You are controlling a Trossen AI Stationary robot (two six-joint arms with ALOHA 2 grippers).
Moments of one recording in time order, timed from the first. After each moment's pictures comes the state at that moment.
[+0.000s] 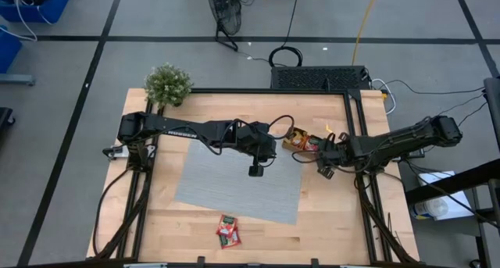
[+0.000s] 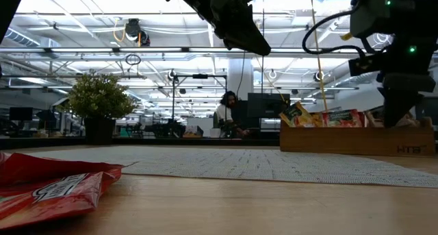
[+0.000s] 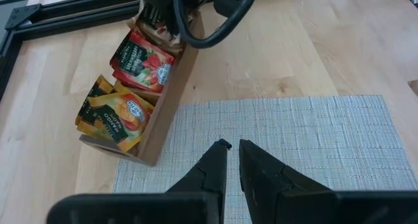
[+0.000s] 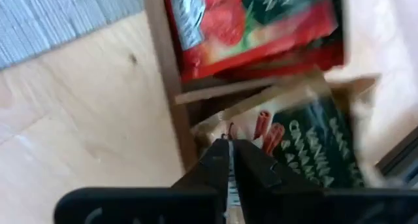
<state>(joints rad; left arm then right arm) 0.02 1.86 1.51 -0.34 0.07 0.20 0.14 1.09 0.59 -1.02 0.35 0.71</state>
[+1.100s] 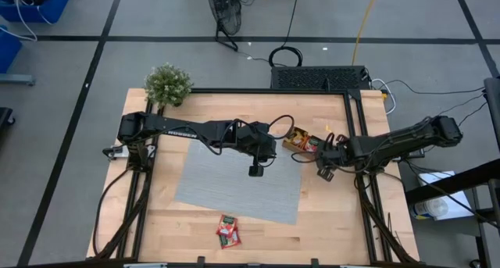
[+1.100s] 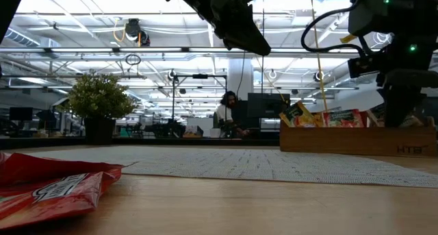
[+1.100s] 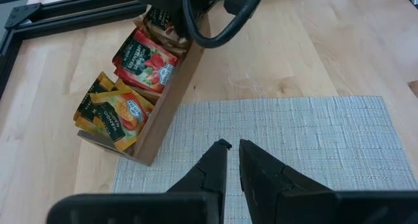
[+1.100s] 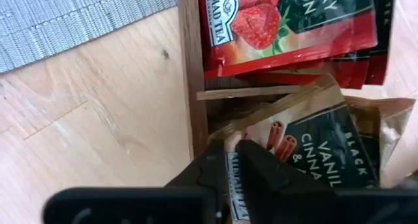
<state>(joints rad) 0.02 1.86 1.51 -0.34 0.07 0.19 0.14 1.08 0.58 -0.95 0.26 0.68</state>
